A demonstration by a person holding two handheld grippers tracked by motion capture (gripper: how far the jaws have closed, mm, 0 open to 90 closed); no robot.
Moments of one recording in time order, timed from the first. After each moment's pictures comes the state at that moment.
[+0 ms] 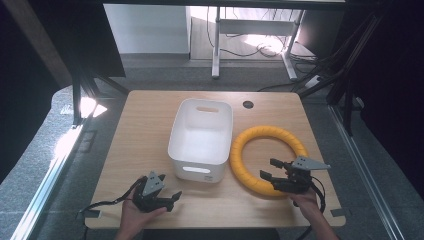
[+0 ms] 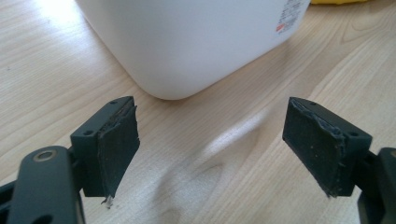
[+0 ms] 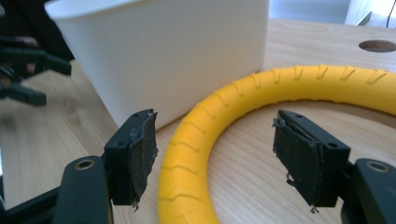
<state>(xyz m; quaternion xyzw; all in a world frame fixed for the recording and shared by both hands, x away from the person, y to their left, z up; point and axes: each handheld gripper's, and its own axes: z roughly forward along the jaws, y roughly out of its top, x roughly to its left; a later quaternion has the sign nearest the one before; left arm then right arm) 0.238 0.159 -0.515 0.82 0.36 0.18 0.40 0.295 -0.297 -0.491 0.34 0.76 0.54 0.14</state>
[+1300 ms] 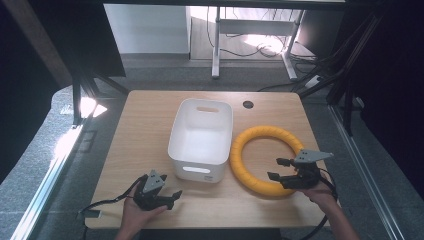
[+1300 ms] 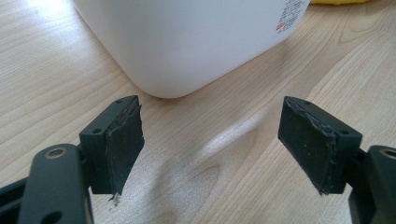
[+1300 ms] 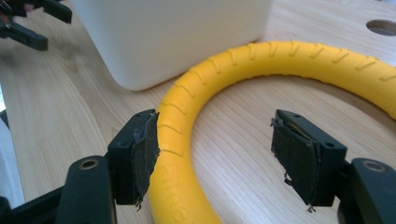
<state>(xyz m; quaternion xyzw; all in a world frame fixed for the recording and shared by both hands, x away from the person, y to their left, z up) 0.242 0.158 -0.516 0.82 0.37 0.16 0.40 0.305 -0.313 -0.461 0.30 0.83 0.45 0.12</state>
